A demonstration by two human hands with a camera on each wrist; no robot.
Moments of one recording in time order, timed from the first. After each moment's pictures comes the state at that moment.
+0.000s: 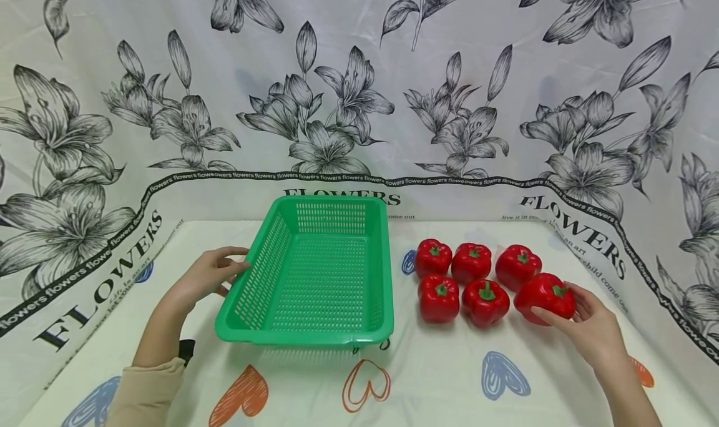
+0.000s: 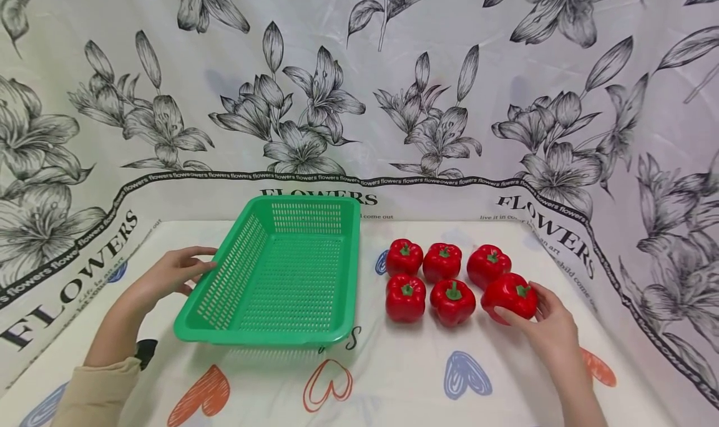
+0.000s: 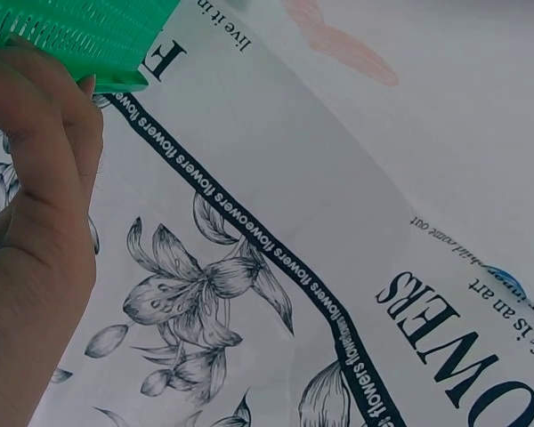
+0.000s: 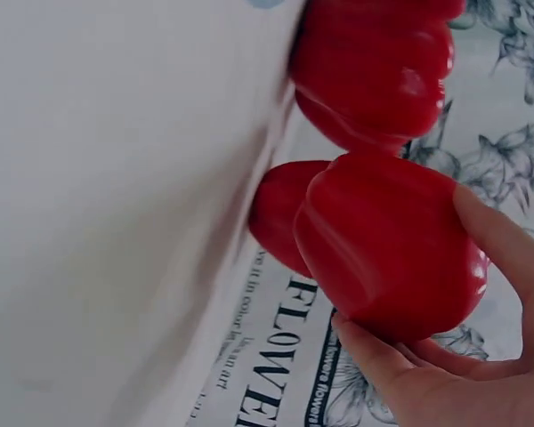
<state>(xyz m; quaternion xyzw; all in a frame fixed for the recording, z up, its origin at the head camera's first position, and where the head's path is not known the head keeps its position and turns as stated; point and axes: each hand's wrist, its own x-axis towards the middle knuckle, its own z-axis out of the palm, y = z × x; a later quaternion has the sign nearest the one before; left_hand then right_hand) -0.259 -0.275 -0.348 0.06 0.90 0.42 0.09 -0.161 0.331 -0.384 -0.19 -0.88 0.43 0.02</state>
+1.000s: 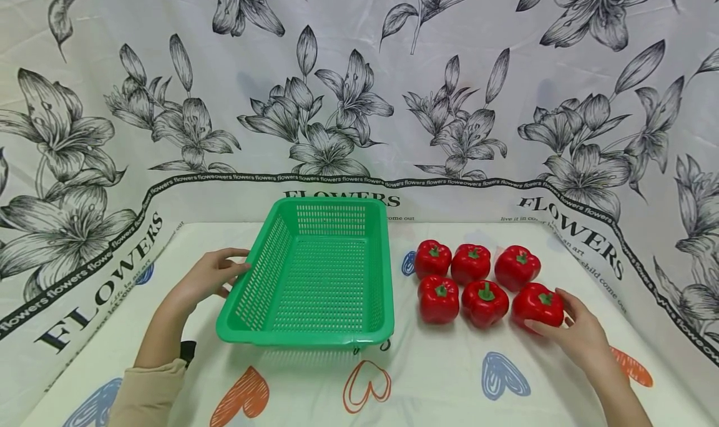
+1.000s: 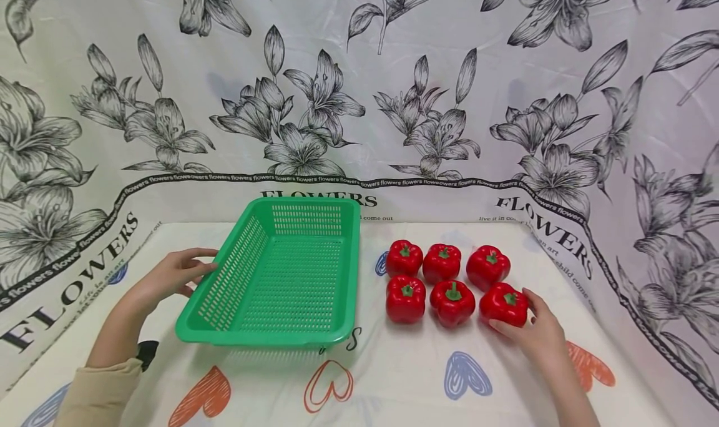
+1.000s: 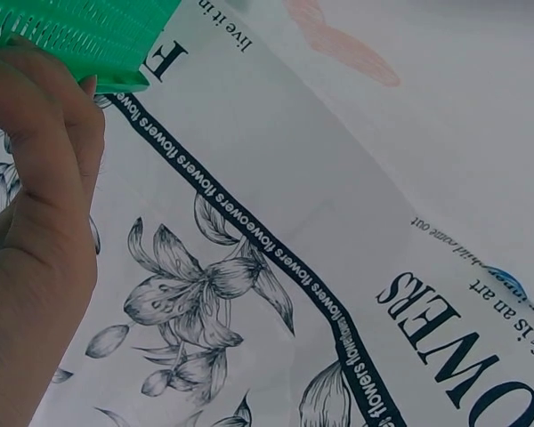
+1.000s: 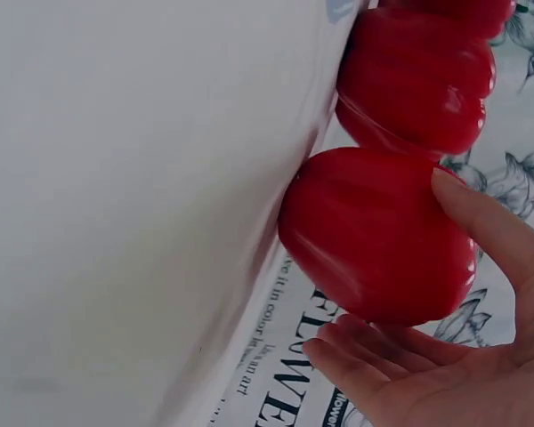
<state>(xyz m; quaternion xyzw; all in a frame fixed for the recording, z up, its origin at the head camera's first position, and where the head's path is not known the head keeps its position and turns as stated) -0.258 -0.276 -0.351 0.06 0.90 0.41 0.08 -0.166 0.329 -0.397 -0.16 -0.90 0.39 -0.03</state>
